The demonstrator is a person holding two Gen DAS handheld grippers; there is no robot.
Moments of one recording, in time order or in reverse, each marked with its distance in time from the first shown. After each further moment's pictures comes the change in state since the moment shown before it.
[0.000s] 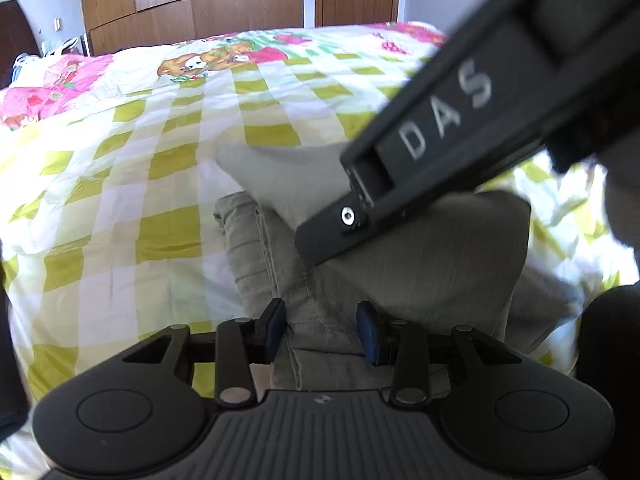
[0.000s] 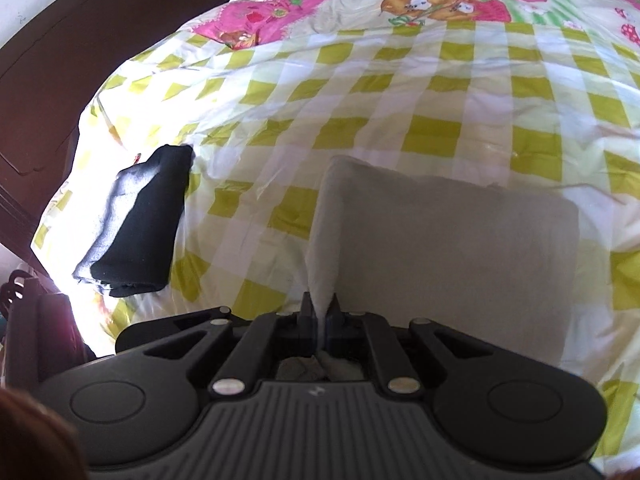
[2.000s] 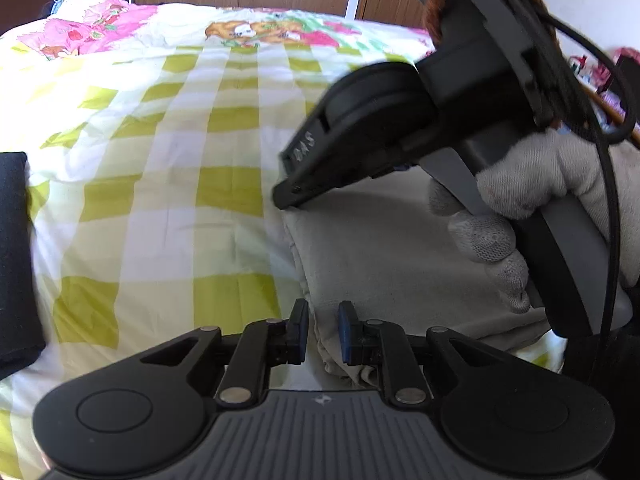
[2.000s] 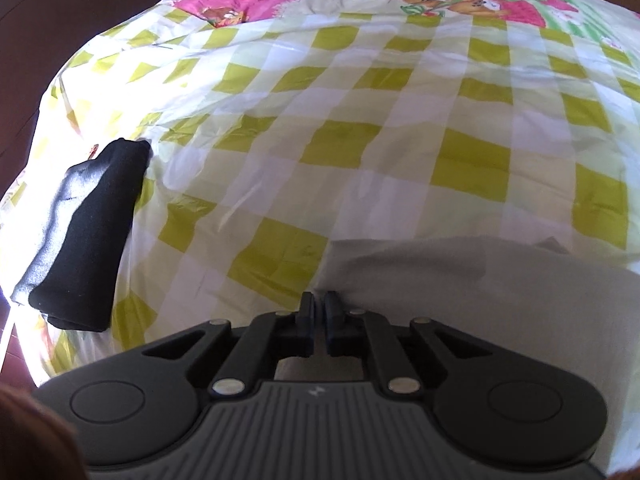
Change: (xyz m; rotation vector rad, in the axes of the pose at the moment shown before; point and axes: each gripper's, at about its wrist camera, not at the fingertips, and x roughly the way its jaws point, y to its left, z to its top) left arm -0.018 0.045 -0.015 -0.170 0.055 -0.011; right arm 0.096 0.008 0.046 -0.077 0.029 -0.073
